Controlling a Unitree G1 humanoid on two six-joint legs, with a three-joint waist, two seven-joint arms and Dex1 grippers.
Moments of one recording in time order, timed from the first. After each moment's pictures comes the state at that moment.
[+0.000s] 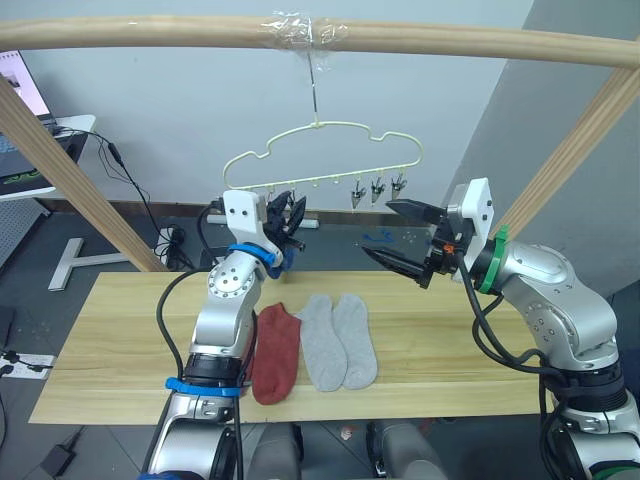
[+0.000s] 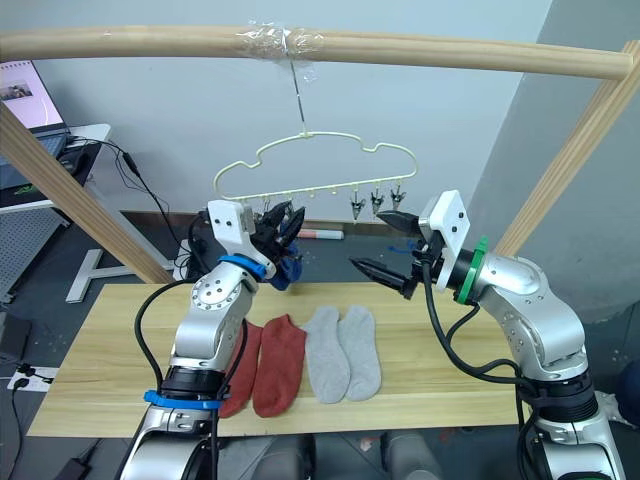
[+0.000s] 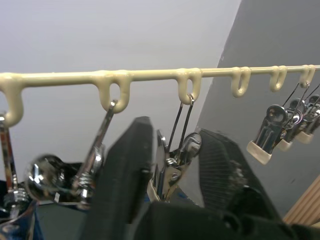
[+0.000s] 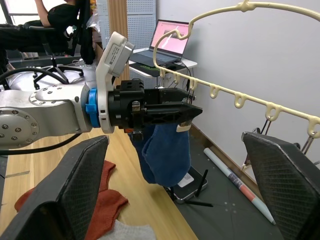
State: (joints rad) left arm -0.48 0.20 0.03 0.09 -0.14 0.13 -0.30; right arm -0.45 -0.50 0.02 -0.39 0.52 0.56 0.76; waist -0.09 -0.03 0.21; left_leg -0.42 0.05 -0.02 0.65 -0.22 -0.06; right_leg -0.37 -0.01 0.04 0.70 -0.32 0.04
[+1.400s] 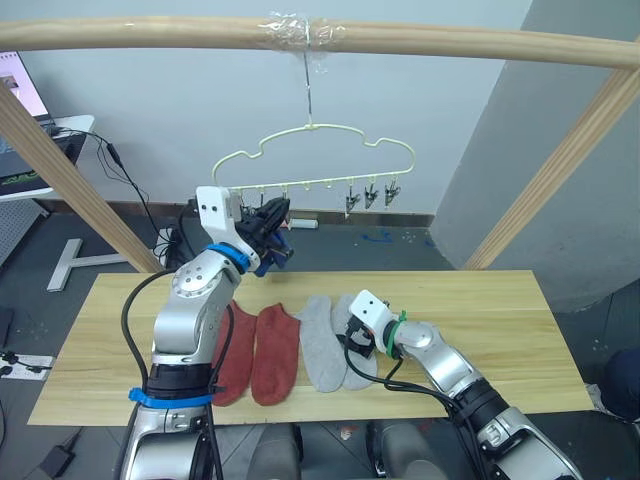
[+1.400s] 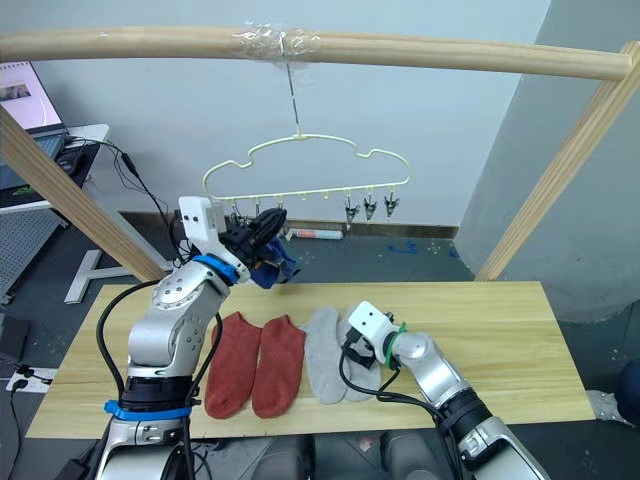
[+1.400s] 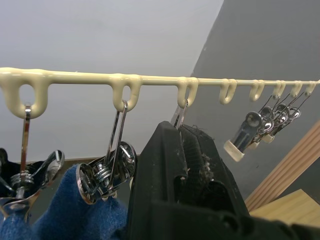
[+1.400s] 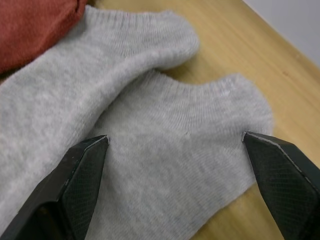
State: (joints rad) left arm -0.42 0.30 0.11 -0.10 -0.32 0.38 -0.42; right arm -0.38 -0.19 0.46 0.38 -0.12 0.29 0.49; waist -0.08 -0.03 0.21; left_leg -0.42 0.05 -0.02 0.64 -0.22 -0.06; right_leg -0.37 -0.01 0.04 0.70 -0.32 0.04
